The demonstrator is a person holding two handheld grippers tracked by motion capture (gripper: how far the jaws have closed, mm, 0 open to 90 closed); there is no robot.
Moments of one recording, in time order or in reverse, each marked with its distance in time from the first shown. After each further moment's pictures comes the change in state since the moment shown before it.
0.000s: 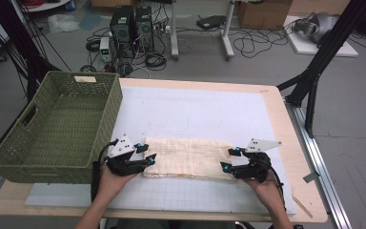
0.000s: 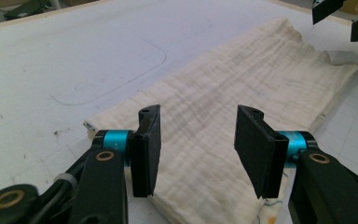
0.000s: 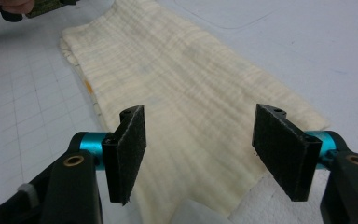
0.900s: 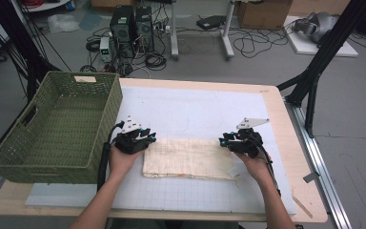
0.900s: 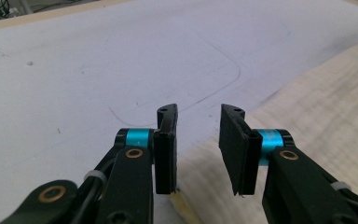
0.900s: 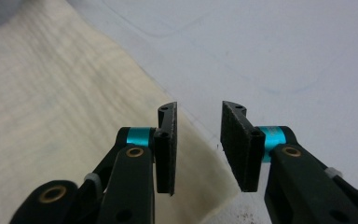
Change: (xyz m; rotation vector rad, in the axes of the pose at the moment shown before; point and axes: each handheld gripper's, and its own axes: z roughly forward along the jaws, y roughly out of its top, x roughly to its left) left arm 0.041 0.021 0.052 0.077 0.175 -0.082; right arm -0.049 0.033 0.038 0.095 -0.122 0.051
